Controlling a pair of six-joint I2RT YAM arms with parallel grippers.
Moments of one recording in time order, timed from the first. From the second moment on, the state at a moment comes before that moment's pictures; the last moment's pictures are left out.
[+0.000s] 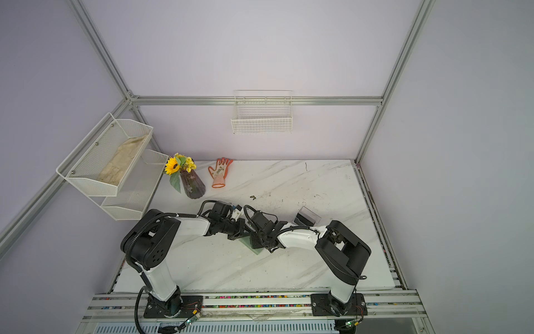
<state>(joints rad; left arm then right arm) -0.46 1.82 0.80 0.04 0.70 -0.73 0.94 1.72 0.95 -0.25 -0.04 0.67</state>
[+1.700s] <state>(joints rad) -0.45 1.86 0.75 0.18 0.73 -0.73 0.86 1.64 0.94 -0.22 -0.08 0.67</state>
